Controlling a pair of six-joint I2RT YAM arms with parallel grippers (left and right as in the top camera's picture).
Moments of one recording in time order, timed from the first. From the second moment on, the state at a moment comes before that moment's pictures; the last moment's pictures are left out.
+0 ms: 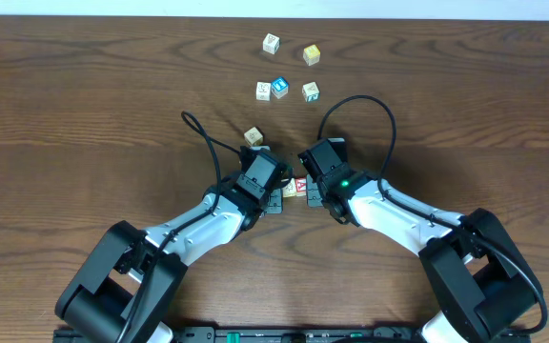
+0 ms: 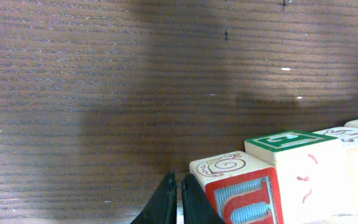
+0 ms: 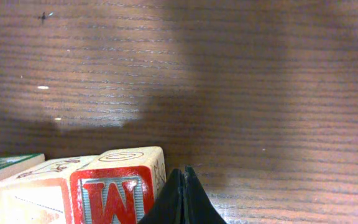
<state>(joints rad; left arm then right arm) -0.64 1.69 0.80 -0.20 -0.09 -0.62 0.62 1.77 0.92 -0.33 0.20 0.56</state>
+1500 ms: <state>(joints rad) -0.64 1.69 0.80 -0.20 -0.13 -0.62 0.62 1.77 0.92 -0.33 0.19 0.66</state>
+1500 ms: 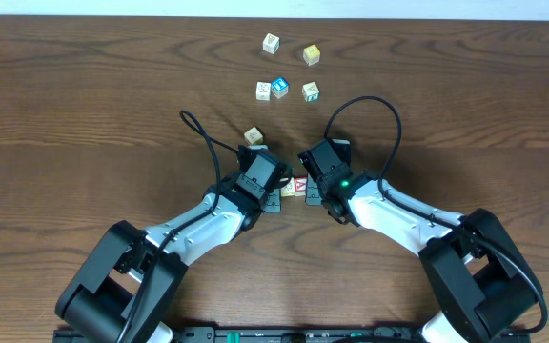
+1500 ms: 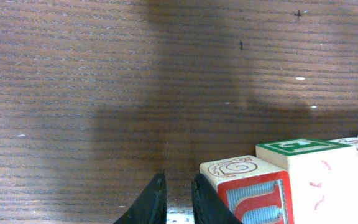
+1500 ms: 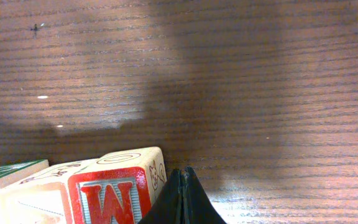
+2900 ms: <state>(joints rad) -0.64 1.69 0.80 -0.23 -0.13 -0.61 0.62 1.77 0.92 -0.35 0.14 0.66</state>
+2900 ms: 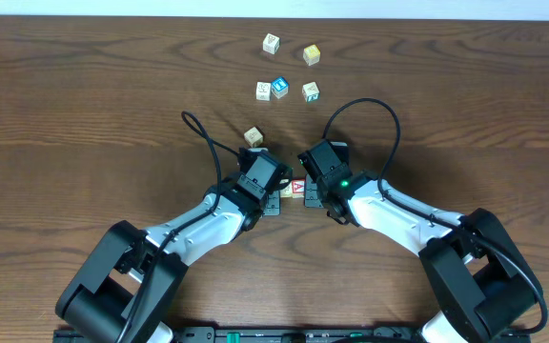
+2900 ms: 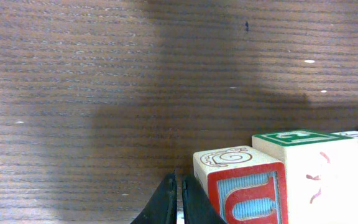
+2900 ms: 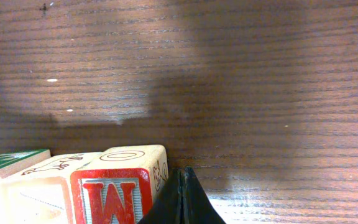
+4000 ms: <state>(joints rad) -0.64 1.69 0.80 -0.24 -0.15 -0.61 0.62 1.77 0.92 -0.35 0.13 0.66</state>
